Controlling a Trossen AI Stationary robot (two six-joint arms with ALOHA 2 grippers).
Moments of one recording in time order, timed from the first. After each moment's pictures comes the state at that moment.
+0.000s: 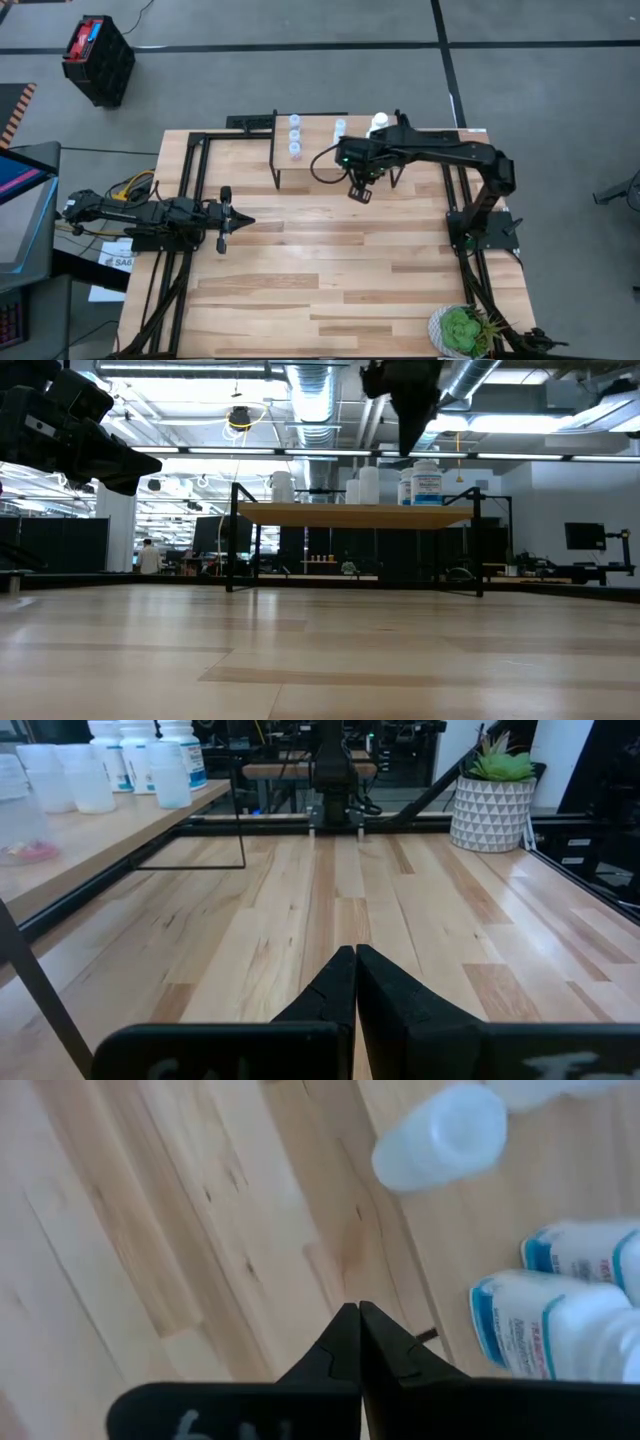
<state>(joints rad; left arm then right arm) -0.11 0.18 0.01 0.04 -0.14 -0.01 -0.18 1.74 1.79 -1.34 0.21 0.17</state>
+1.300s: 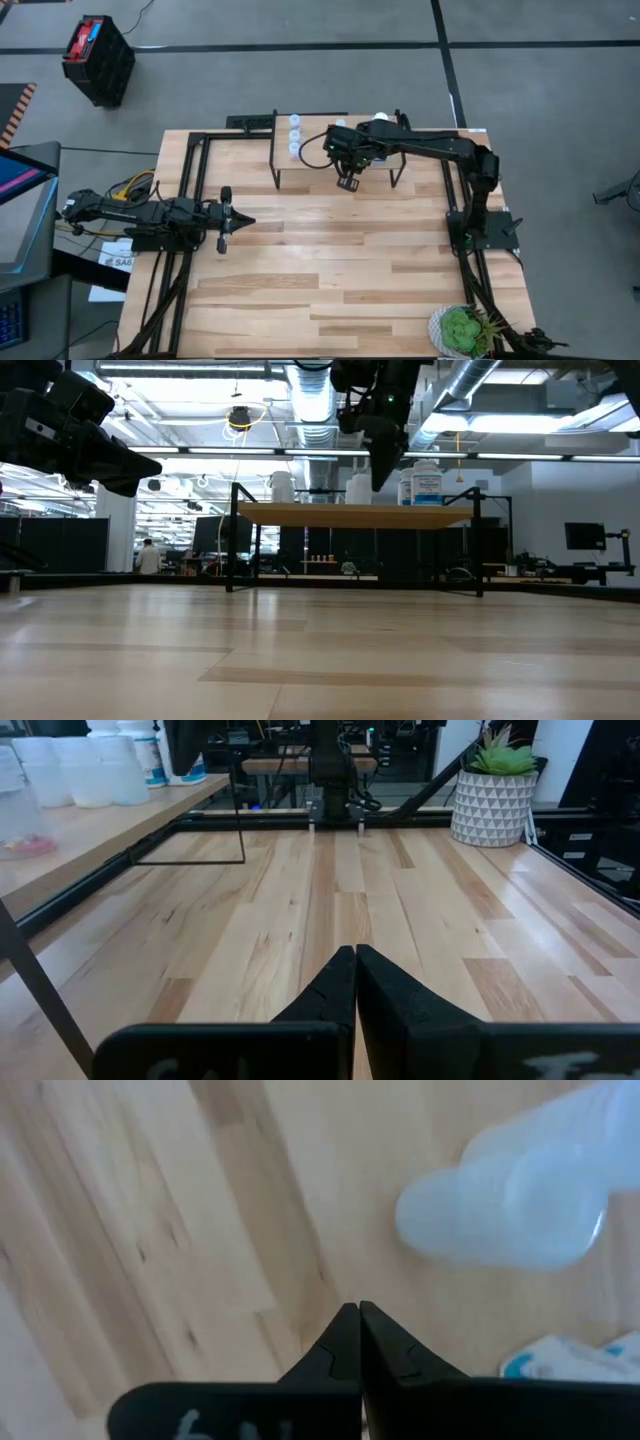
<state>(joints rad) -0.11 0.20 0.01 0.03 -0.14 -0.01 -0.29 1.87 1.79 -1.16 0.21 0.02</state>
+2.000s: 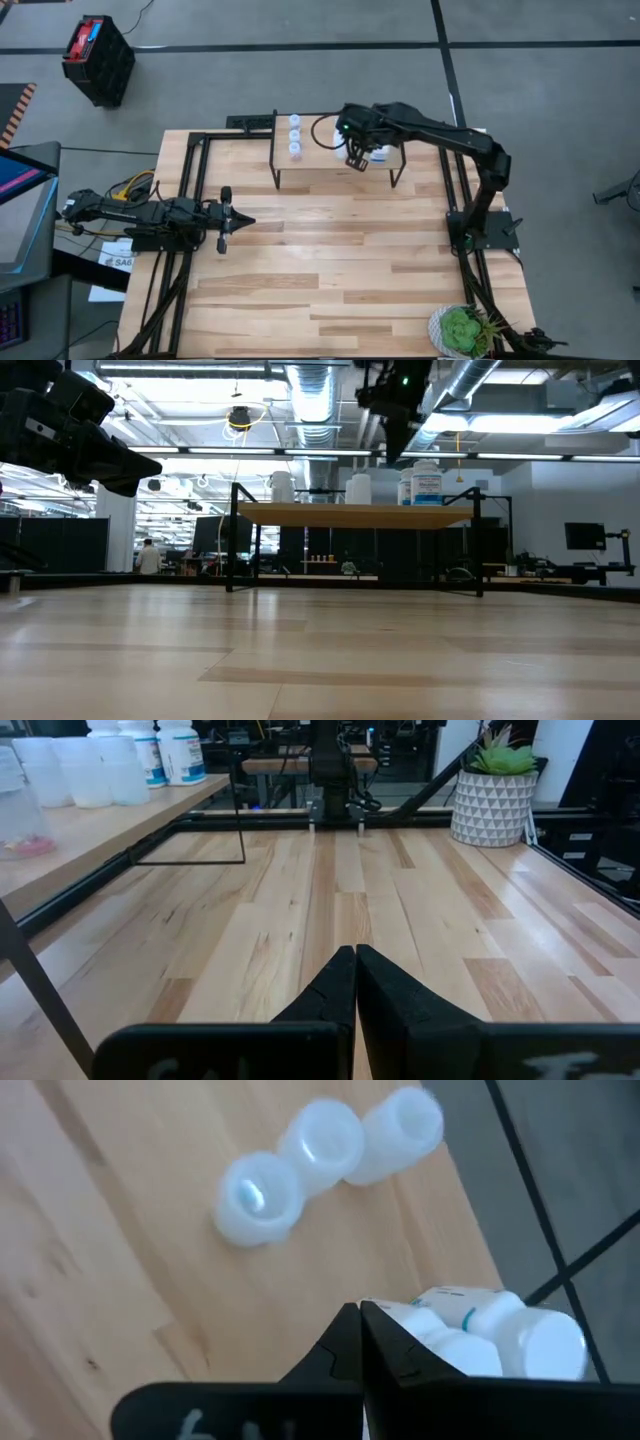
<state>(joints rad) -0.11 0.20 0.01 0.04 -0.14 -0.01 -0.35 1.77 1.84 -1.22 0.40 0.01</state>
